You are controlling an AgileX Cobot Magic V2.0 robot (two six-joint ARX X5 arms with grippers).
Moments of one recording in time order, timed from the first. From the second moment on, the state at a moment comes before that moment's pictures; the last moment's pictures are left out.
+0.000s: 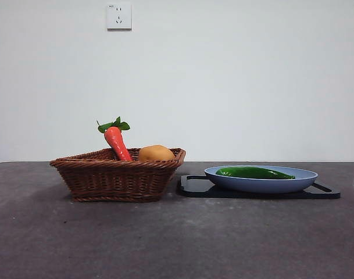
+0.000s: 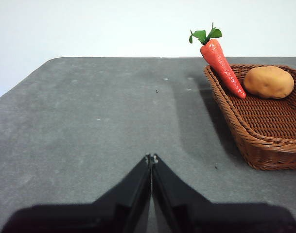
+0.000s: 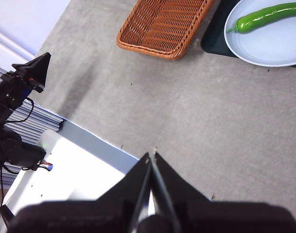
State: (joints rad) left arm 0.04 0.01 0.02 -0.15 0.03 -0.02; right arm 0.21 0.69 1.19 -1.28 -0.55 0.06
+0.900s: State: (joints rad) left arm 0.04 0.01 0.02 -0.15 0.03 -0.02; right arm 0.09 0.49 1.06 -0.85 -0.50 -0.08
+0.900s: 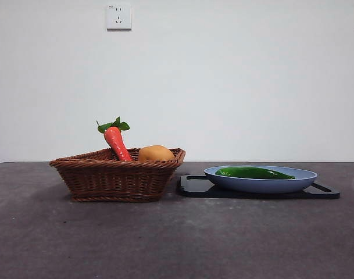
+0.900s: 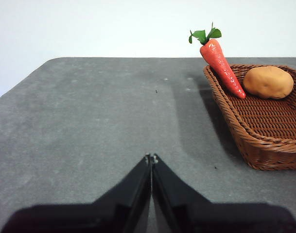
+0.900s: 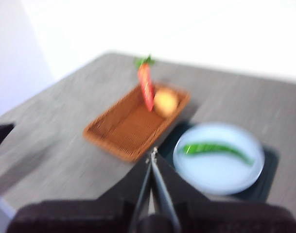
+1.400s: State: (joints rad) left arm 0.04 0.01 0.02 -0.15 0.03 -0.02; right arm 0.07 0.20 0.41 -0.24 -0.49 -0.12
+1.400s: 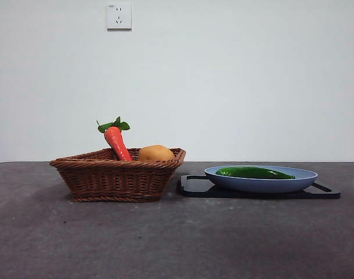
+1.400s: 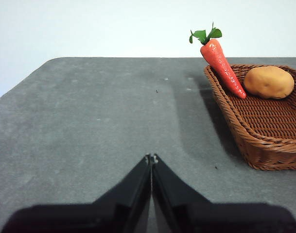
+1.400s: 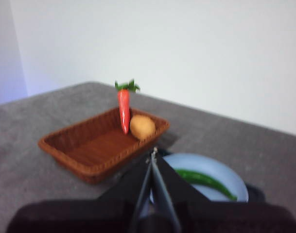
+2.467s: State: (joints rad) left arm 0.04 0.01 0.02 -0.15 0.03 -0.02; right arm 0.07 0.00 0.03 -0.17 -0.41 -0.09
